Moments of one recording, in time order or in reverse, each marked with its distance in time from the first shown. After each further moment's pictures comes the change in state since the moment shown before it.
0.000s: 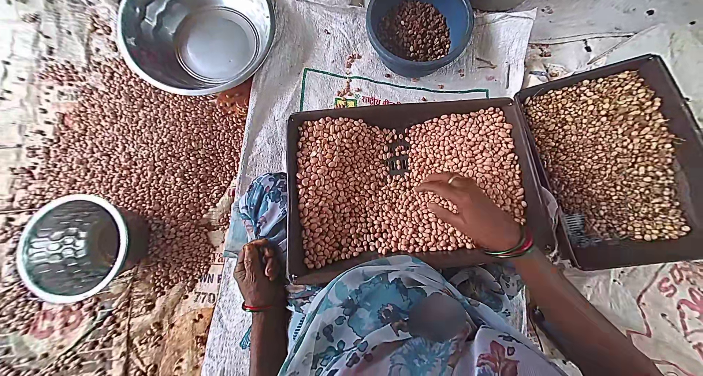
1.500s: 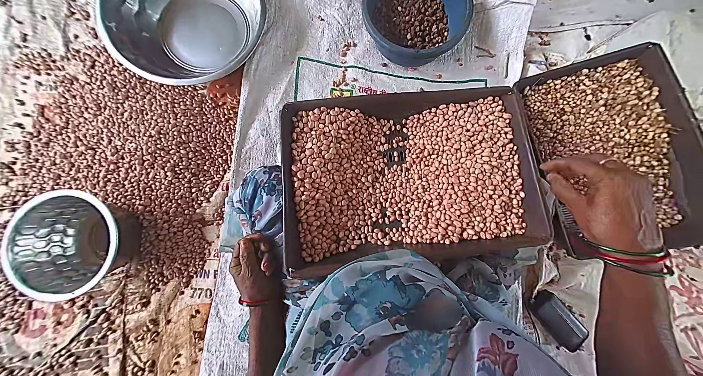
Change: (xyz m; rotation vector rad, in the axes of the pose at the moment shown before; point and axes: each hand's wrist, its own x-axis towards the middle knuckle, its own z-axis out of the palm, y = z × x) left_hand 0.001 -0.005 -0.007 0.003 0.001 -0.006; right_hand -0.067 0.025 -0.086 -0.322 0.252 0.432
